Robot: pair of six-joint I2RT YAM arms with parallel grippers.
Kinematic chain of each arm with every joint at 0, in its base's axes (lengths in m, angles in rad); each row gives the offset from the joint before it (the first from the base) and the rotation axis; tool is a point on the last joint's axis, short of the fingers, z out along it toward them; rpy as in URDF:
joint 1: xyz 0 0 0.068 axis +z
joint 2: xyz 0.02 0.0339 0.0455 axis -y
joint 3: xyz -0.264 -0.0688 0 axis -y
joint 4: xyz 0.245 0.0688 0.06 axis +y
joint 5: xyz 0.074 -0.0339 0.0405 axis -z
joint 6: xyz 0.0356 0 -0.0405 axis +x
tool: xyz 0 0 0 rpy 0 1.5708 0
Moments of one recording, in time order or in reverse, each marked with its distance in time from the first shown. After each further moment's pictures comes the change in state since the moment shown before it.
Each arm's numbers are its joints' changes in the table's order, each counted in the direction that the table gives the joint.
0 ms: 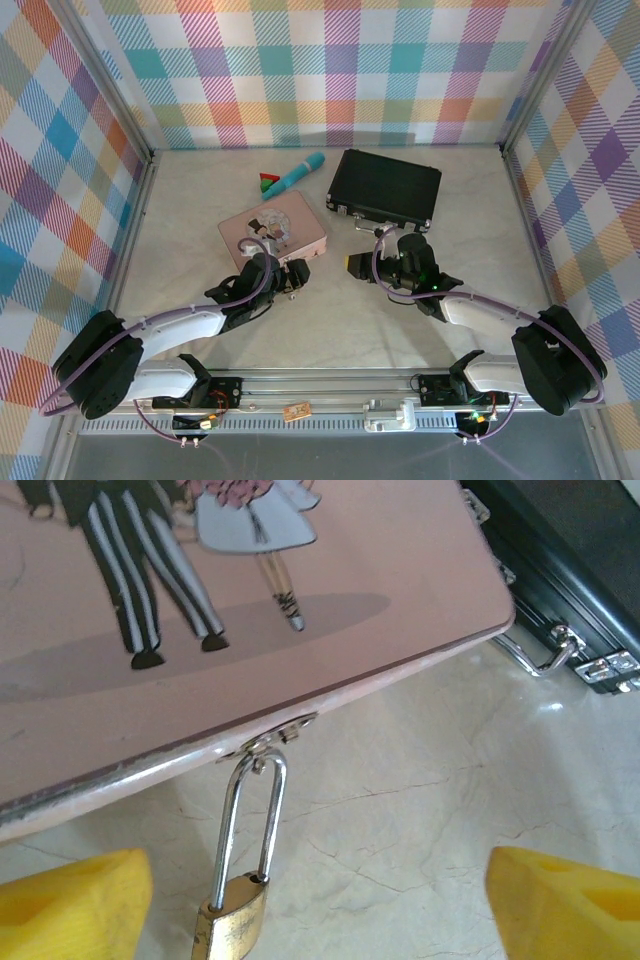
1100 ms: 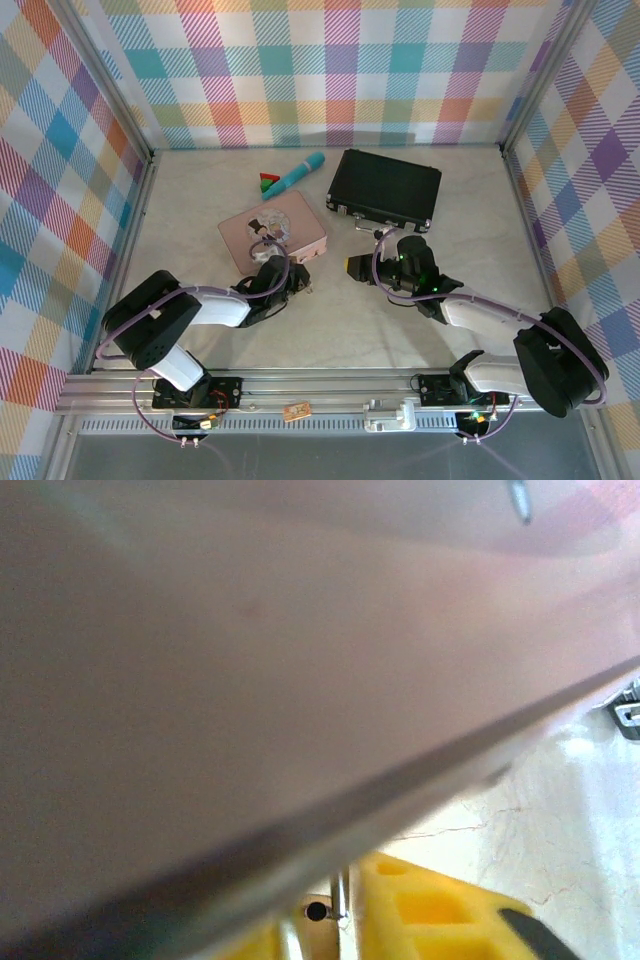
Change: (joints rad) left arm -0.007 -0.337 0.000 -0.341 0.032 -0.194; right arm 0.012 0.013 -0.010 0.003 0.008 0.003
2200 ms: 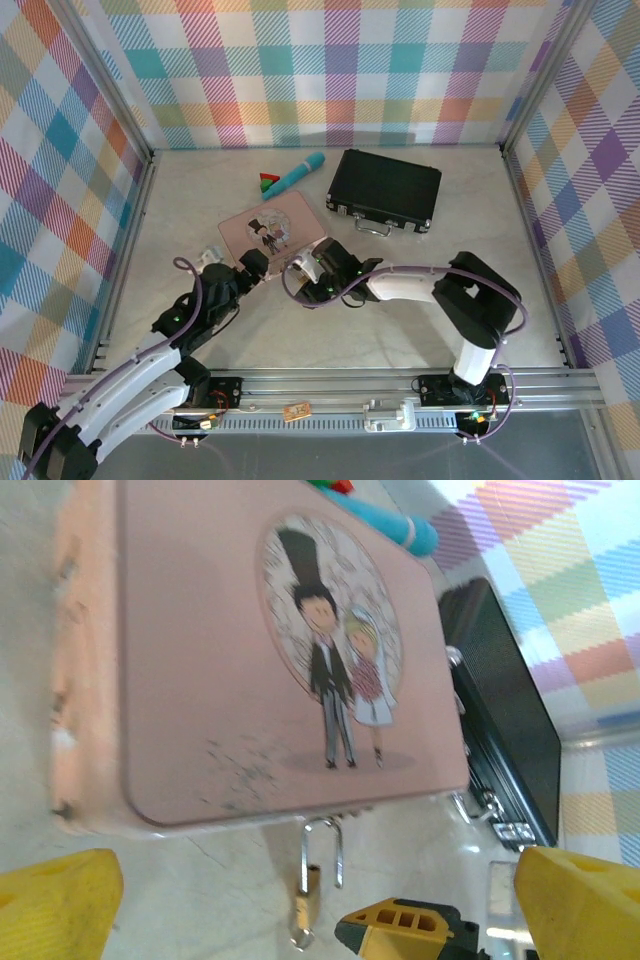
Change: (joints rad) left arm 0.159 0.887 -0.077 0.686 -0.106 -0.041; right arm 0.315 -0.548 0.483 0.389 0.163 -0.540
